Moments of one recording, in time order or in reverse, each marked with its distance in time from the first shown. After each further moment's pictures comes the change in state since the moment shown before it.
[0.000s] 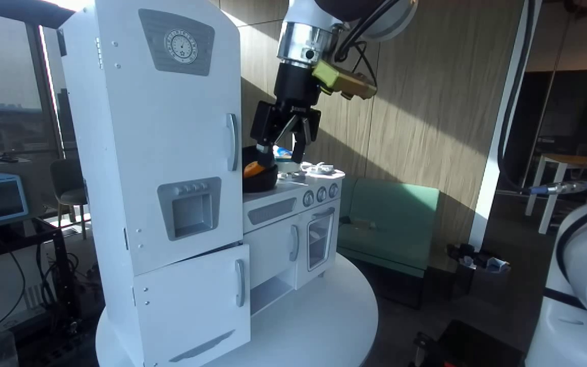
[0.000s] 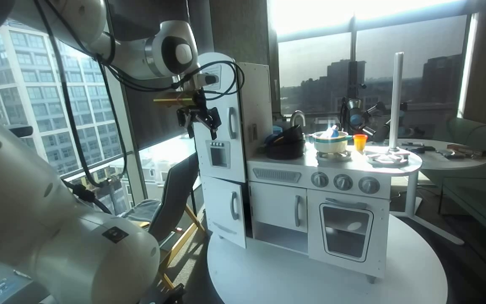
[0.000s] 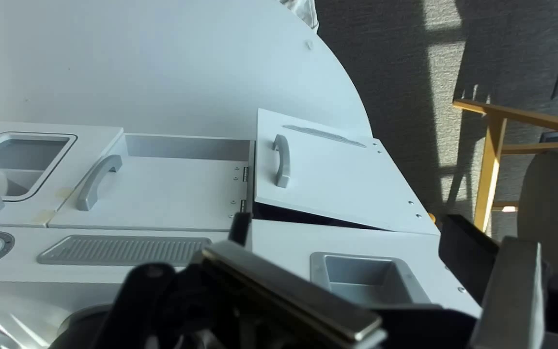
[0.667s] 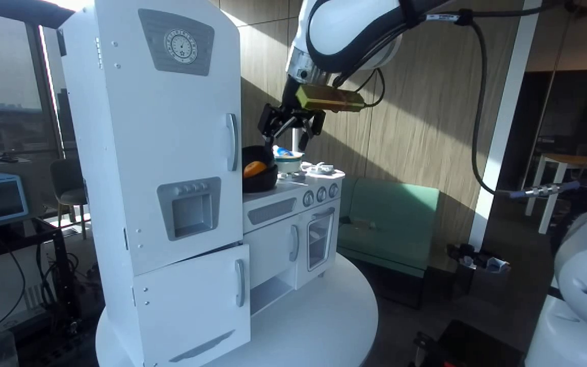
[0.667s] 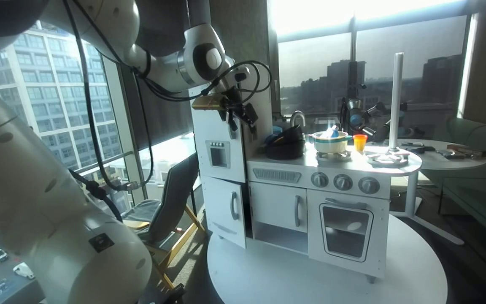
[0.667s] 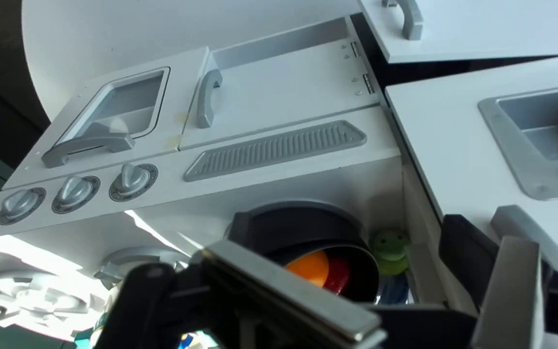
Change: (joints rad) arm -0.180 0.105 -0.005 0.017 -0.189 0.293 0.251
